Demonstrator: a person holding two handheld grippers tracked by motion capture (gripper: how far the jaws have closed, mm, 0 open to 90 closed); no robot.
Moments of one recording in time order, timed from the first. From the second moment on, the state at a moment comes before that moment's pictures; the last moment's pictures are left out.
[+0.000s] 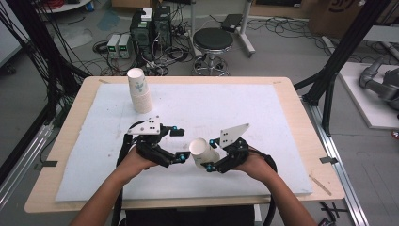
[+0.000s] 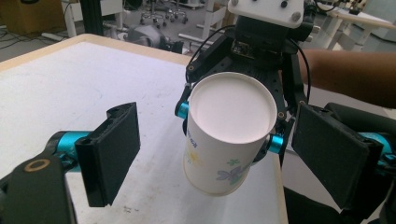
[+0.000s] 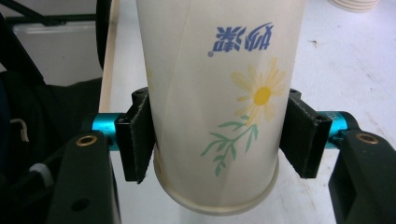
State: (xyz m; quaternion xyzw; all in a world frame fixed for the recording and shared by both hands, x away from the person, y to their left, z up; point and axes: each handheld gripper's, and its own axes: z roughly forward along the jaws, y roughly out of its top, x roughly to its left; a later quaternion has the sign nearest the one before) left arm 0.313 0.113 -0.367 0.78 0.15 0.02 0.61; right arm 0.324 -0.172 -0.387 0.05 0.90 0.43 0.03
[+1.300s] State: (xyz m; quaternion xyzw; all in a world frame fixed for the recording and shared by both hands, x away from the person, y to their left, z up) left arm 0.316 0.077 -0.378 0.87 0.10 0.00 0.48; right arm 0.321 -0.135 -0.383 0.00 0.96 0.28 0.04
